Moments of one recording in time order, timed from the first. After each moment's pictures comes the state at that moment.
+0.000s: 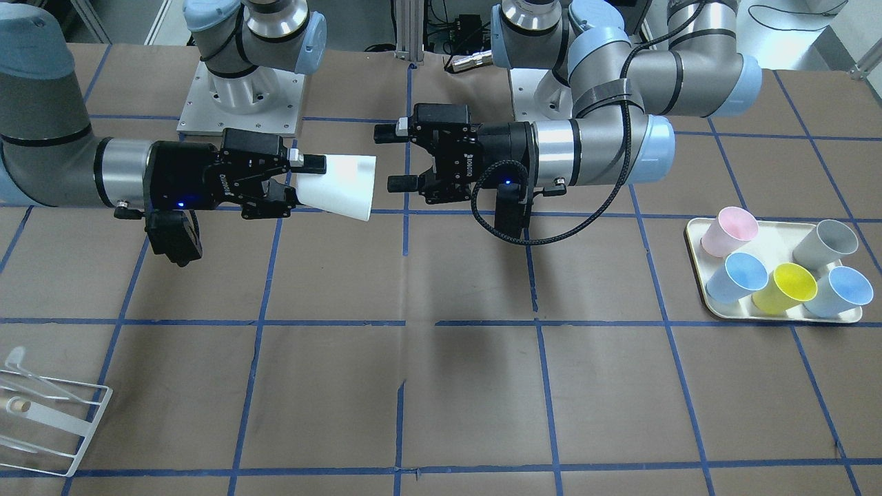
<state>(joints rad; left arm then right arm) -1.58 -1.70 -1.93 -1.23 0.12 0.11 1.35 -1.34 1.63 -0.70 -0.33 -1.12</state>
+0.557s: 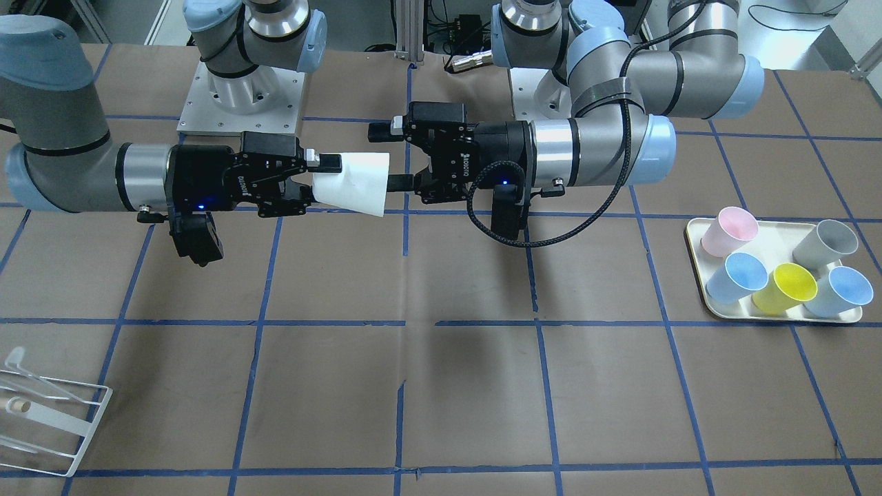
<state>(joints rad) -1.59 -1.71 -1.90 -1.22 0.12 0.07 1.38 -1.33 1.63 -0.68 -0.33 -1.12</state>
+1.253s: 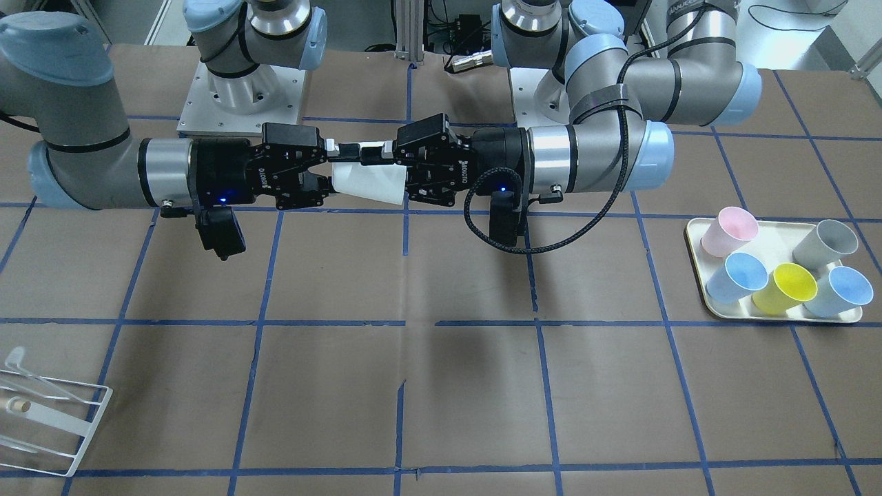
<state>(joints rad) -1.59 -1.73 -1.89 -1.18 0.13 0.06 1.41 -1.33 1.63 -0.67 -0.33 -1.11</state>
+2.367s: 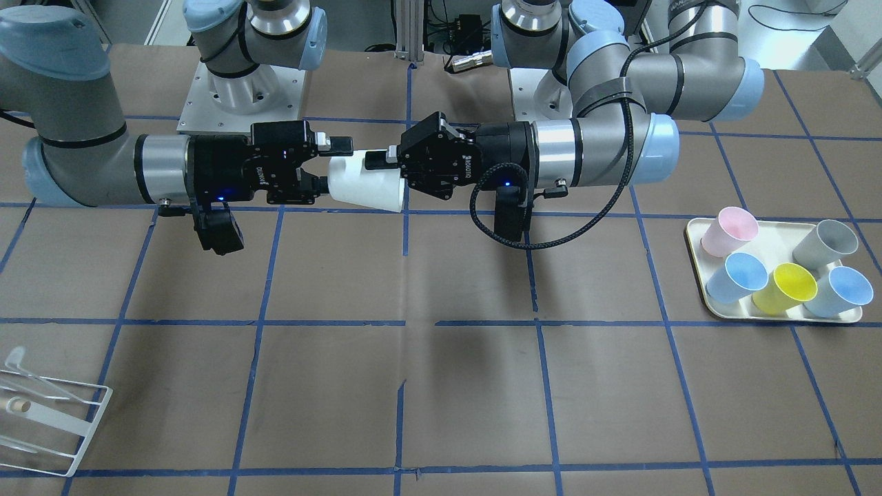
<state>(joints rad) -1.58 -1.72 -1.90 -1.15 0.13 0.01 1.41 -1.34 1.62 -0.67 -0.34 -1.01</state>
